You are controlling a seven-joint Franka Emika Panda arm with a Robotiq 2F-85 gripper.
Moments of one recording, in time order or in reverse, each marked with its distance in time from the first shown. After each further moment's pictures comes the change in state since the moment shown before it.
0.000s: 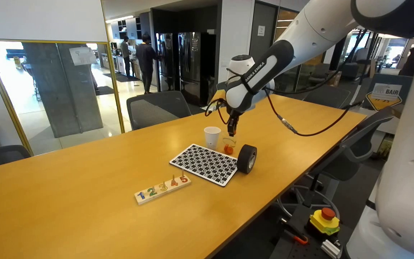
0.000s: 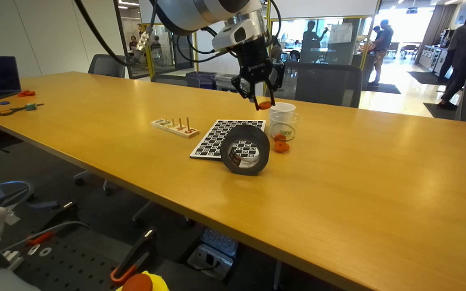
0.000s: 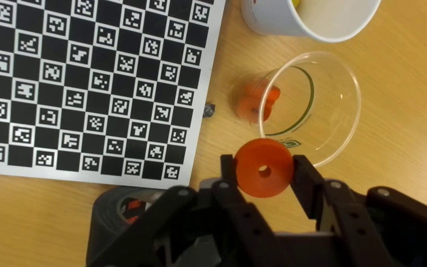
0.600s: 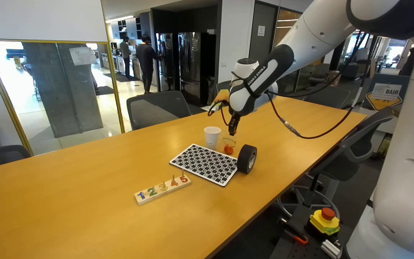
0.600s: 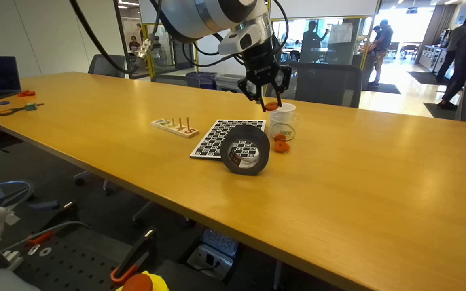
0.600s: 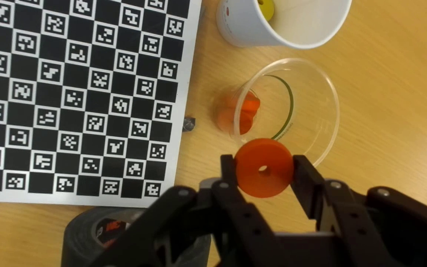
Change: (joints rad) arm -0.056 0.020 0.019 -0.020 0.015 0.116 -0.002
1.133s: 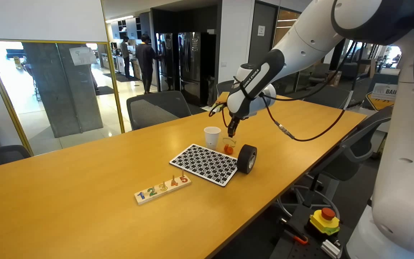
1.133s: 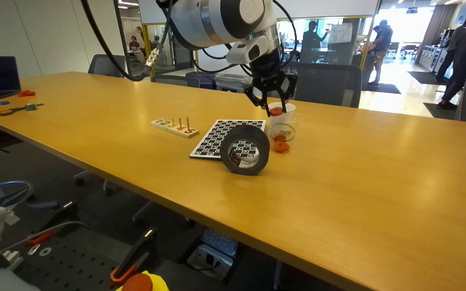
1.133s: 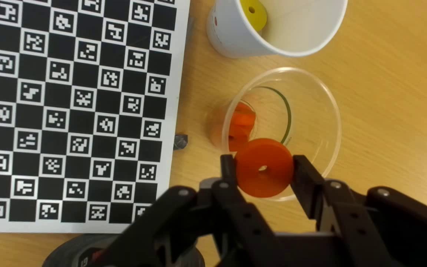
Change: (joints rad) arm -0.023 0.068 0.004 0.022 0.143 0.077 -0.098
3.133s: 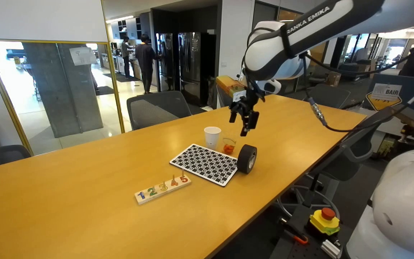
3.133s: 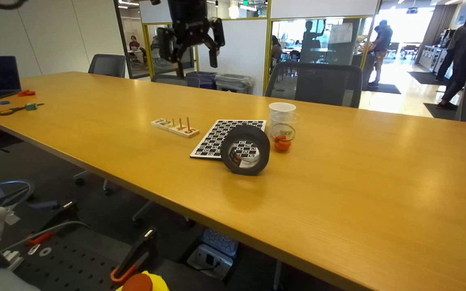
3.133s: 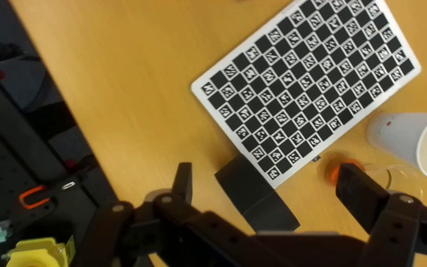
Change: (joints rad) arm 0.009 -0.613 0.178 -0.295 0.136 -0.472 -0.708
